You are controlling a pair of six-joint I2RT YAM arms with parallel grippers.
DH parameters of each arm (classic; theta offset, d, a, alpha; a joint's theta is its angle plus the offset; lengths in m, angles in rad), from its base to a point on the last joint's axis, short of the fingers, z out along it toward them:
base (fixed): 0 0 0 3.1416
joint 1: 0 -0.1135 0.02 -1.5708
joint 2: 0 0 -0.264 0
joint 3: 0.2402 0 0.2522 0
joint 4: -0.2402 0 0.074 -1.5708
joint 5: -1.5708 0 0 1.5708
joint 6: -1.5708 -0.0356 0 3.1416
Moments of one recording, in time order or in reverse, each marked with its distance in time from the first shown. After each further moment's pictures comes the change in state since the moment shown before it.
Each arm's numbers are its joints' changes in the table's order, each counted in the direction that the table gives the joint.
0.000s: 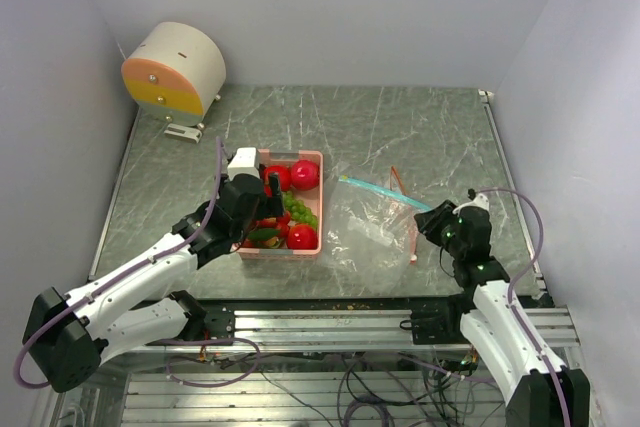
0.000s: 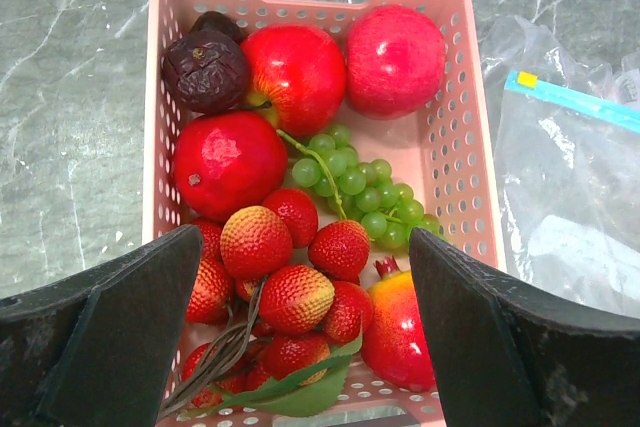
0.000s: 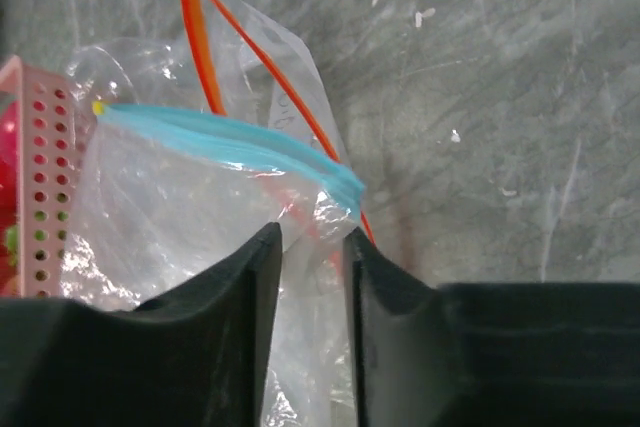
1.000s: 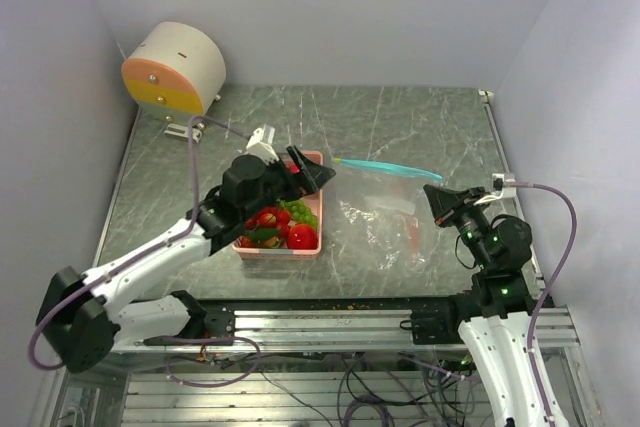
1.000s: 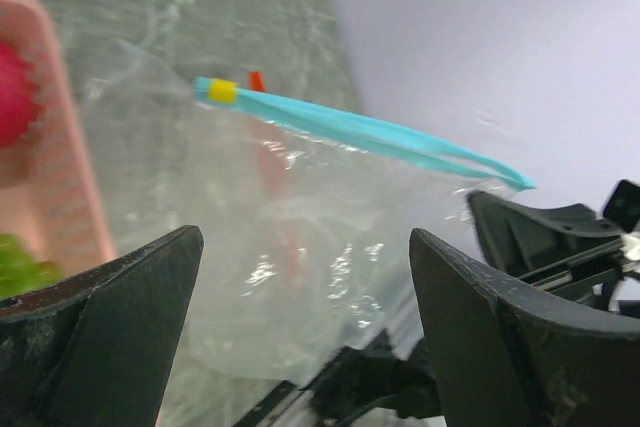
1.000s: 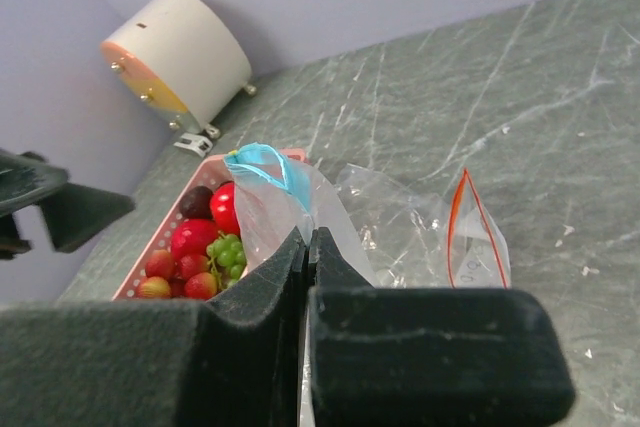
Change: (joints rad) left arm -0.001 -0.085 0.080 0.356 -0.447 0.365; right arm 0.000 0.326 0.200 0.017 0.207 0.138
